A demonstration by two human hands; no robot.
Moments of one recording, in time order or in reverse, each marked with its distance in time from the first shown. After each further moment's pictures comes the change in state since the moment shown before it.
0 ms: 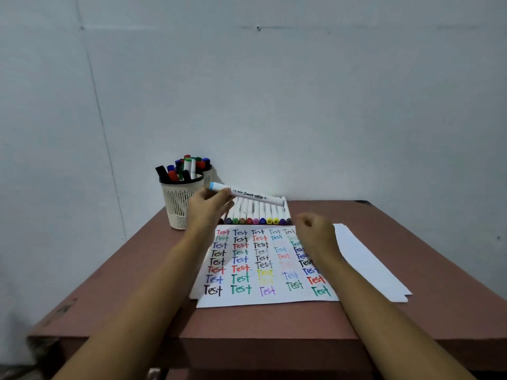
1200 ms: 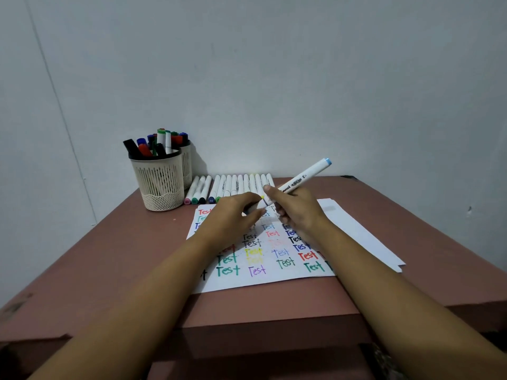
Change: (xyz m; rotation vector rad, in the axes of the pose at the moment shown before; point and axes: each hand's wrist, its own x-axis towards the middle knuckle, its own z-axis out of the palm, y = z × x) left_hand -0.024 -0.037 0.016 0.994 -0.516 0.534; right_hand 0.008 -0.015 0.009 0.447 -0.211 0.079
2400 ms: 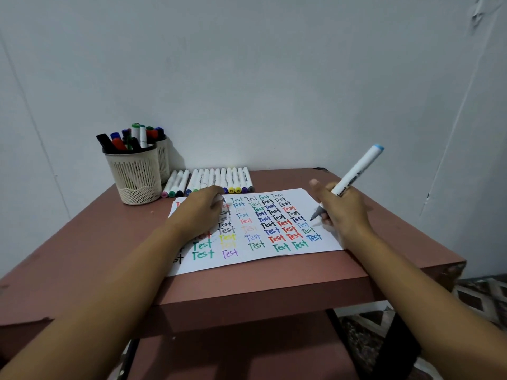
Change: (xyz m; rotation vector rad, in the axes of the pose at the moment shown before) left_hand -0.006 -0.001 -0.006 0.170 -0.128 -0.177; right_hand -0.062 -0.014 -0.087 -0.072 0.459 0.008
